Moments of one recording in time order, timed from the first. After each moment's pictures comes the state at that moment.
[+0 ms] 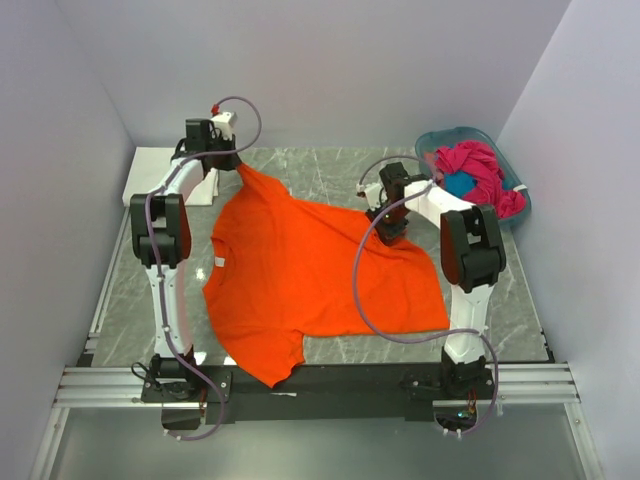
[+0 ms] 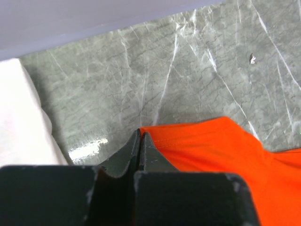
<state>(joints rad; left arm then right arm) -0.01 2.35 1.95 -0.20 0.38 0.06 0.25 2.05 1.49 -0.78 -0.18 -0.40</state>
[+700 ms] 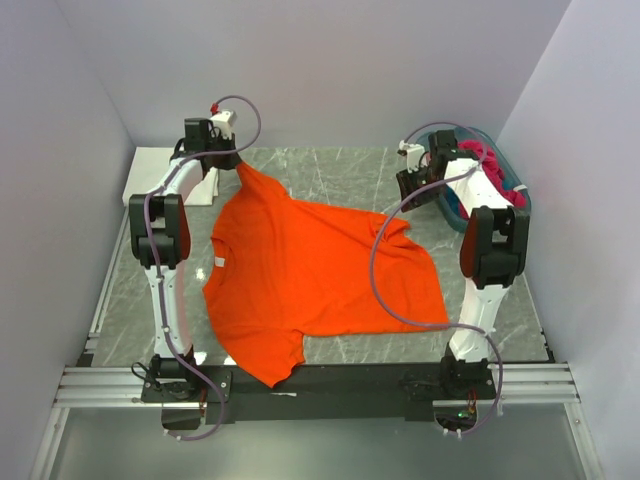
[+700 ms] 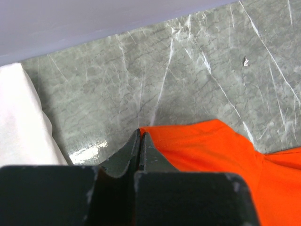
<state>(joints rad) -0.01 2.32 1.93 -0.18 0.40 0.06 0.04 2.02 1.71 -0.83 -0.31 -0.38</state>
